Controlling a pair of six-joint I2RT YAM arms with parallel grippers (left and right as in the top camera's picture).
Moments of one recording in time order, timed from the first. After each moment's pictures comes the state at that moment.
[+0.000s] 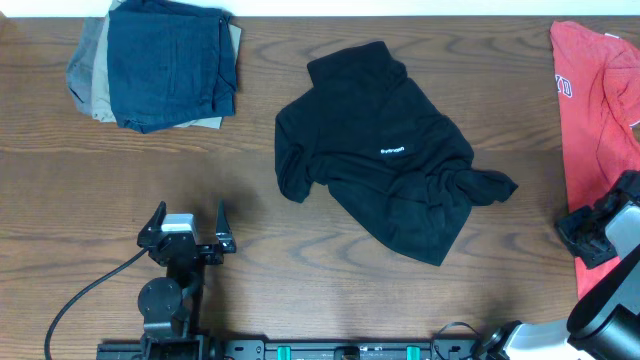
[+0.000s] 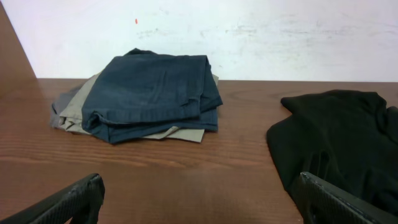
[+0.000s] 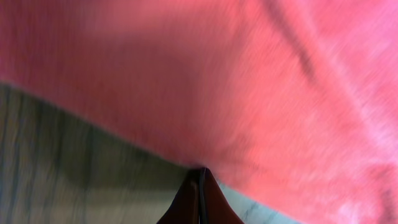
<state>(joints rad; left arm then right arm) 0.02 0.01 0.02 -0.12 0.02 -0.02 -0.67 1.65 0.82 -0.55 0.12 0.47</state>
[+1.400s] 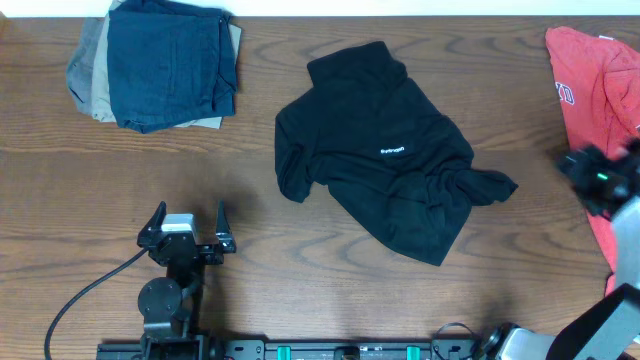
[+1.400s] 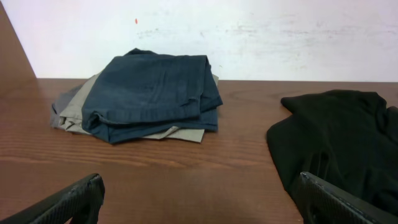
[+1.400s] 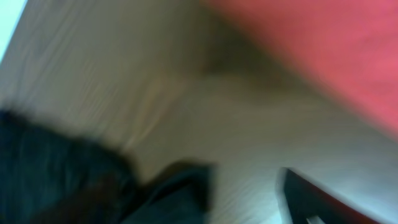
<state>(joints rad) 0.02 0.01 0.02 -0.12 0.02 -0.02 -0.51 1.47 0.96 -0.51 -0.32 0.41</state>
